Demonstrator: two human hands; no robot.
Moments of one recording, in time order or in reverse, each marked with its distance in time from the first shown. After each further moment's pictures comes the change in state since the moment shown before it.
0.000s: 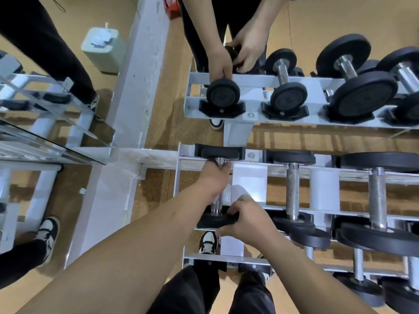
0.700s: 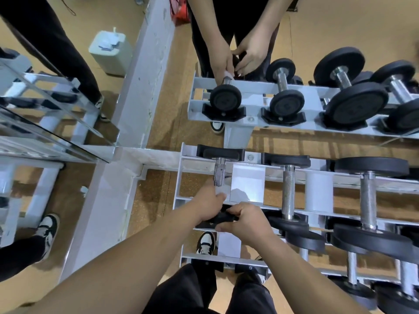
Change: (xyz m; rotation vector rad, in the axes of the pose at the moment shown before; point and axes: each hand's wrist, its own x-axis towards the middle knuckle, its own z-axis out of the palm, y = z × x) left_hand -0.042 -0.043 -0.020 0.330 -0.167 0.102; right_hand -0.009 0.011 0.012 0.196 0.036 0.029
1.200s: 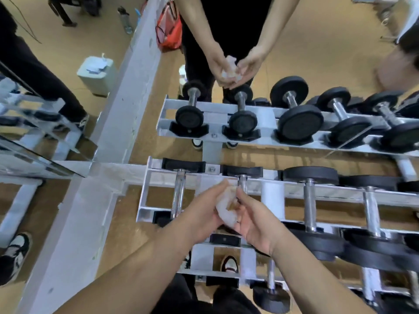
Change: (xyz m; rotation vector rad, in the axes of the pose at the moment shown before) left_hand -0.068 0.110 0.067 -1.100 -0.355 -0.059; right_hand -0.055 0.041 -0.119 1.350 -0.285 0.071
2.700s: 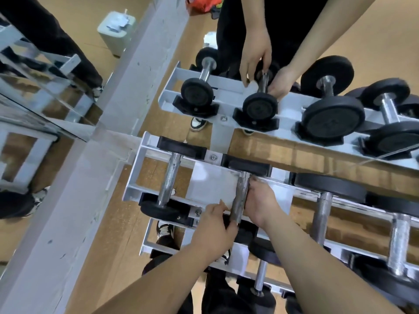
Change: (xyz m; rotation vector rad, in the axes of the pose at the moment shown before) left_hand 0.073 -0.101 -0.004 1.196 0.492 0.134; right_hand 0.122 -0.034 -0.084 -0.132 0.374 0.029
